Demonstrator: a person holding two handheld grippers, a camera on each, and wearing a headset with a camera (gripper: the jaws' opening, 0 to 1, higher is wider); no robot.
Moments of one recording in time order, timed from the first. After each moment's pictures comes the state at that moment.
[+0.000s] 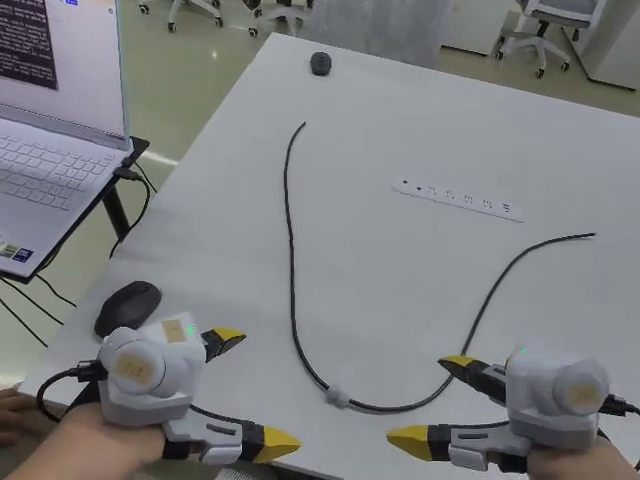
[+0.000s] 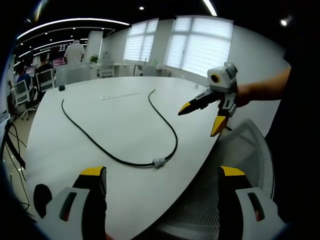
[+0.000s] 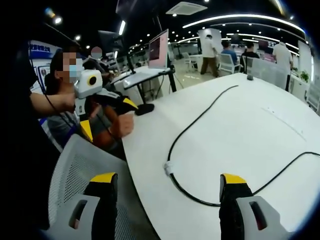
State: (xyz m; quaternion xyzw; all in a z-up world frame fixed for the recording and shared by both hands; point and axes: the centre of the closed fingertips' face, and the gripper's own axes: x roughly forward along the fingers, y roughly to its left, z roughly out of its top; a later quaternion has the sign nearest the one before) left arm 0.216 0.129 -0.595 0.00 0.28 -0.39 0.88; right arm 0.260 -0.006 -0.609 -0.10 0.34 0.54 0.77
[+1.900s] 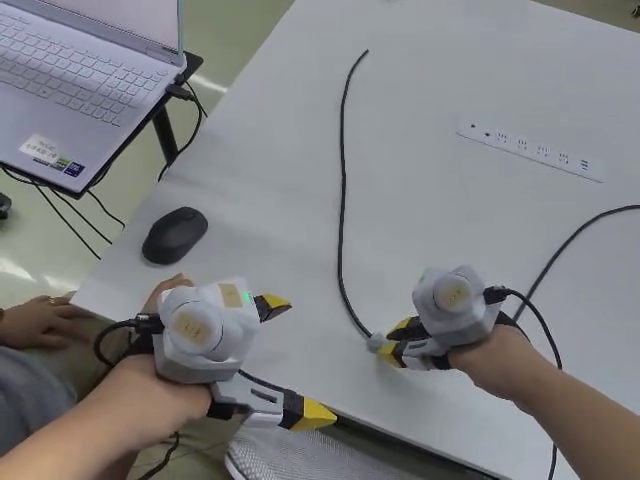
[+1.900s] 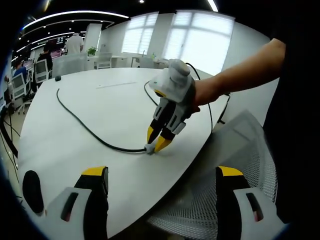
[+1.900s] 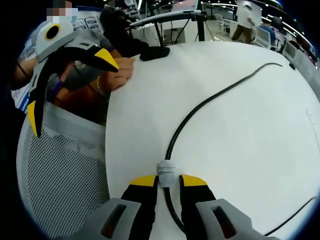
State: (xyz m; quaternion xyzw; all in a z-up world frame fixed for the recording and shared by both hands) left arm 0.196 0.122 -0.623 0.00 0.31 -0.40 0.86; right arm 0.268 0.055 -0.717 -0.26 0.44 0.58 0.64
